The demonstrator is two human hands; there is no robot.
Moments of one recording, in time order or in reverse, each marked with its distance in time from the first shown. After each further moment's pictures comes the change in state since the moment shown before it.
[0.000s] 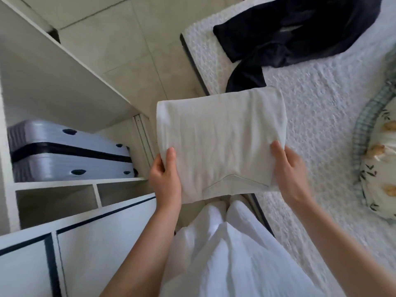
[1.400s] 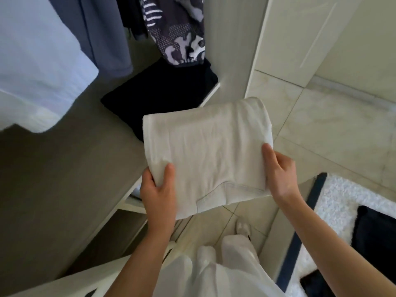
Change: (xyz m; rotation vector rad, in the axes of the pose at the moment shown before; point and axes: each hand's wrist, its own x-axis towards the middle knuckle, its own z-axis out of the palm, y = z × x) left_hand 0.222 0.138 -0.162 -0.264 0.840 0.001; right_hand 0.125 -0.367 0.359 -0.145 -0.768 -0.565
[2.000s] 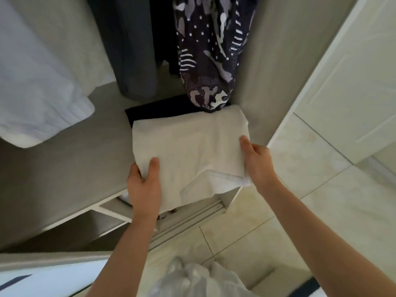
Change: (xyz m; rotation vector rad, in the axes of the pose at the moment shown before) left_hand 0.054 0.056 0.083 -0.156 0.481 -0.079; right_hand 0.174 -0.117 0.032 -0.168 -0.457 -0.088
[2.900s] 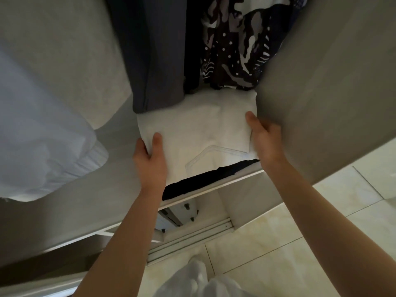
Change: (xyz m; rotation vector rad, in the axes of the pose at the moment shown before) left_hand 0.128 0.033 0.045 -0.122 0.150 0.129; right_hand 0.118 -0.089 0.053 0.250 -0.086 -0.188
